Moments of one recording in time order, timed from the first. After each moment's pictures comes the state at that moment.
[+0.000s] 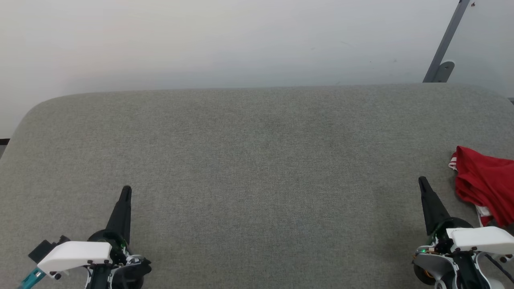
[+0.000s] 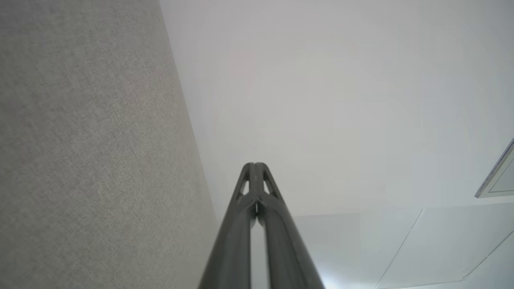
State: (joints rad) left arm -0.09 0.07 0.09 0.24 -1.59 -0.13 0.08; right arm -0.10 -0.05 -0.12 0.24 1.56 0.13 0.10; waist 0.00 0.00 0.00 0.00
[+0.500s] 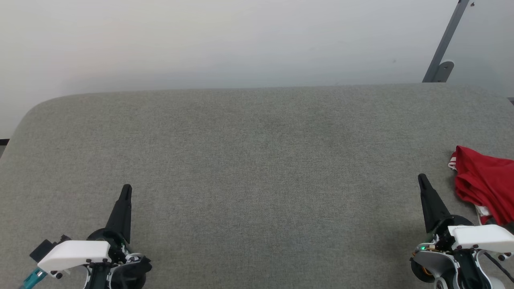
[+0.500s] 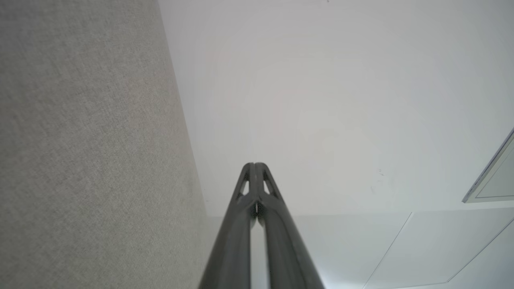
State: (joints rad) left arm -0.10 0.06 0.09 0.25 -1.63 -0.13 0.10; right arm -0.11 -0.05 -0.12 0.24 1.61 0.13 0.11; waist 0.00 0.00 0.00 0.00
